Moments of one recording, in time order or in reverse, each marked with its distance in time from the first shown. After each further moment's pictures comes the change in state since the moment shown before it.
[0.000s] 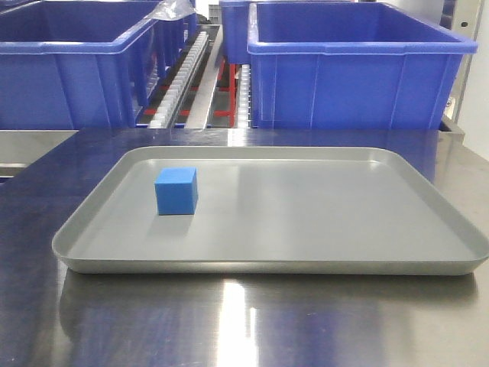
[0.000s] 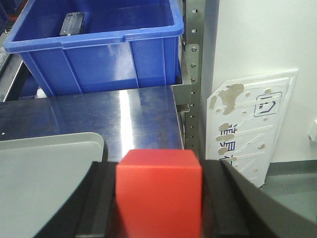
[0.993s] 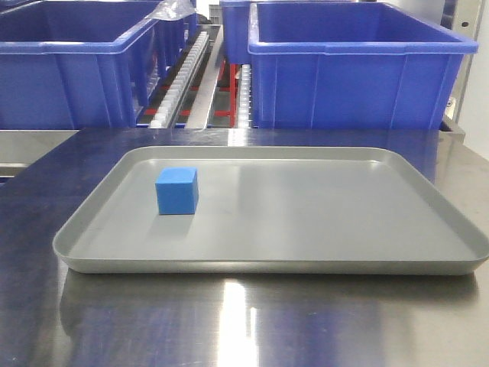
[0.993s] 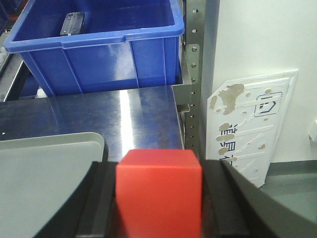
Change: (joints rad) left arm -0.089 1.006 -0.866 -0.041 0.463 0.000; right arm 0.000 0.000 0.000 0.000 0.000 0.000
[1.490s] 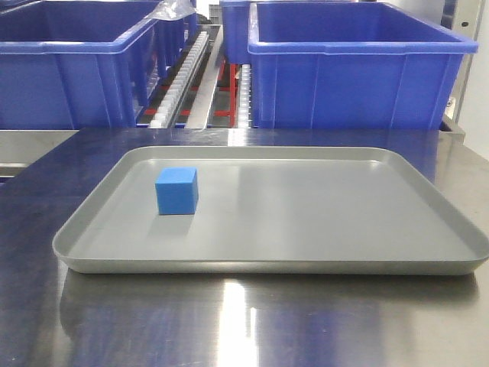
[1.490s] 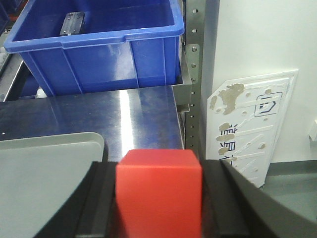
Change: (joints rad) left arm 0.000 0.010 -0.002 0.000 0.002 0.000; right arm 0.000 0.000 0.000 0.000 0.000 0.000
